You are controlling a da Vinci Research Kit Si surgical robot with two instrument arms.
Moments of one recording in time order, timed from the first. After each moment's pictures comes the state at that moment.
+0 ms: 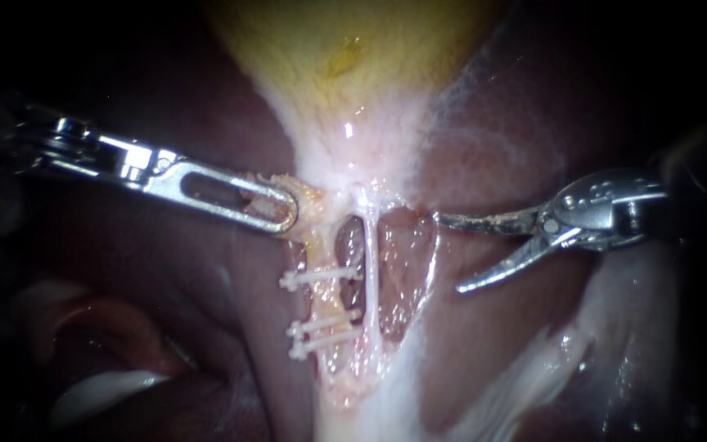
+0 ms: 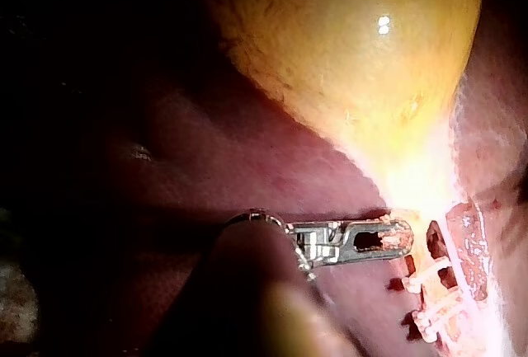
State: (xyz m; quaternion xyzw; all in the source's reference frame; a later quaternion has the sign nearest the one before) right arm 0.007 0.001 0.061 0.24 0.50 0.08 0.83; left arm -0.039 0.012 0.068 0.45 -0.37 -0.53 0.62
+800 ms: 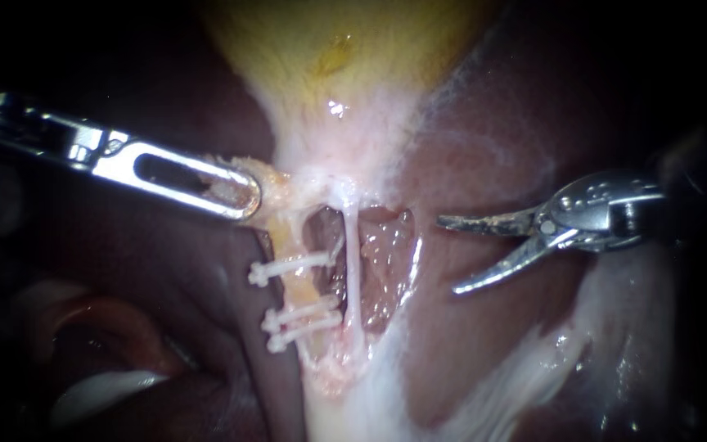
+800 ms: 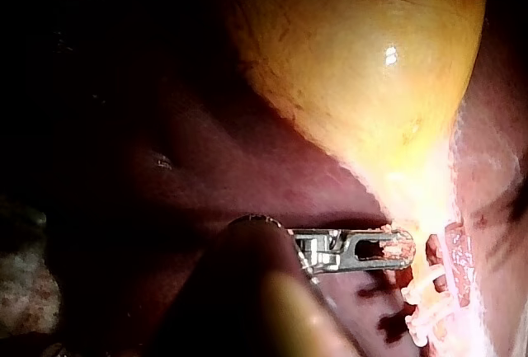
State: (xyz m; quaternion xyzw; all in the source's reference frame) right arm 0.008 0.000 0.062 0.24 0.50 0.08 0.83; left arm -0.036 0.013 0.062 0.46 -0.38 -0.53 0.60
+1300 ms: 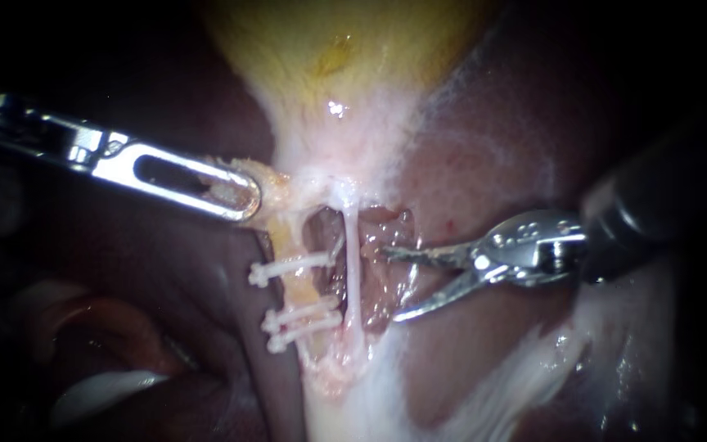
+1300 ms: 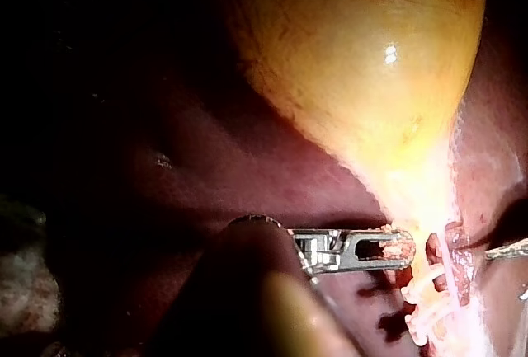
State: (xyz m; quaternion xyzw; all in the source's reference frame) right arm 0.013 -0.004 0.067 0.27 0.48 0.08 0.83; left arm -0.036 0.013 0.062 0.46 -0.38 -0.53 0.60
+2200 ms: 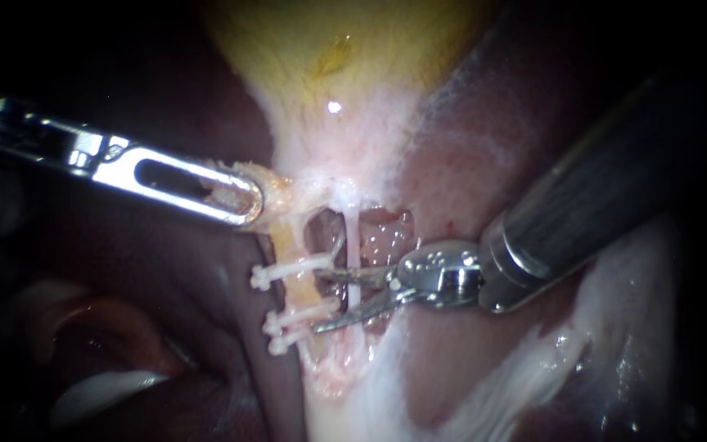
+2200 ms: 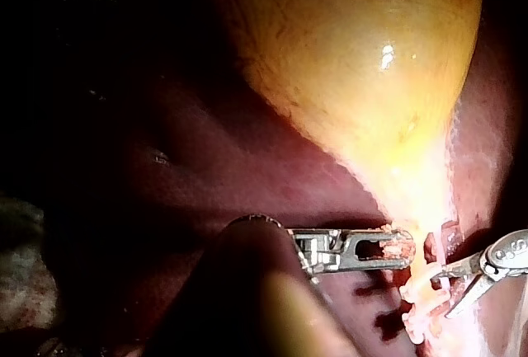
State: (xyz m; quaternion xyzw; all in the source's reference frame) right arm 0.020 -0.007 0.074 0.31 0.46 0.07 0.83; left arm -0.036 0.013 0.061 0.46 -0.38 -0.54 0.60
